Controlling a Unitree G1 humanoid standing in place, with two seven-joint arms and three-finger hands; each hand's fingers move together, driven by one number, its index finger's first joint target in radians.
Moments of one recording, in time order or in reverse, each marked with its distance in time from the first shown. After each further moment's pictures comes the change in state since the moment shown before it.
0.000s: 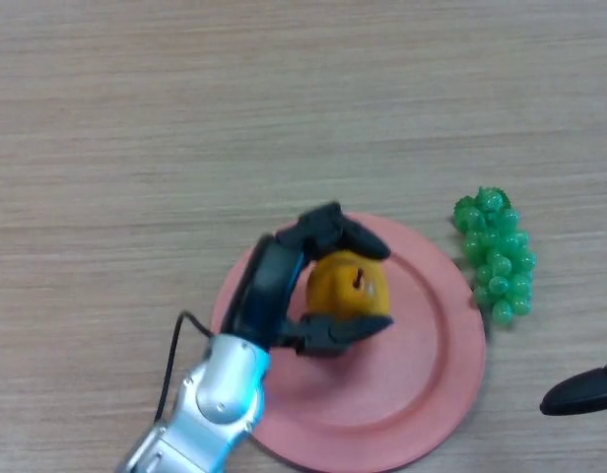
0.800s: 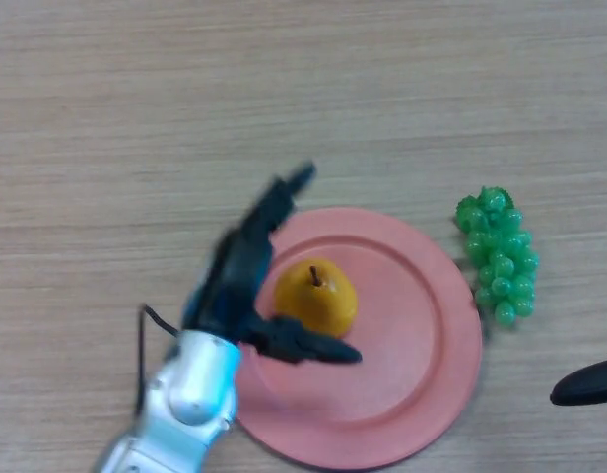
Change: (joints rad) left arm 0.119 0.004 0.190 -0.441 0.195 0.282 -0.105; right arm -0.024 -0.005 -0.016 -0.003 -0.040 -0.004 0.017
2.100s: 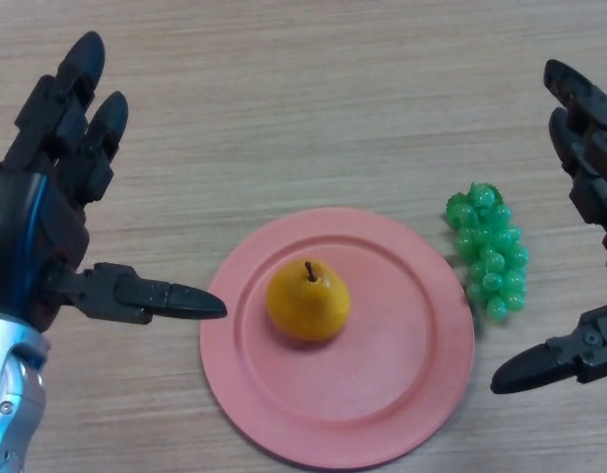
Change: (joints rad) left arm 0.111 0.075 0.457 -0.395 -0.481 0.125 -0.260; right arm -0.100 -0.045 0.165 0.085 -0.017 0.035 -0.021
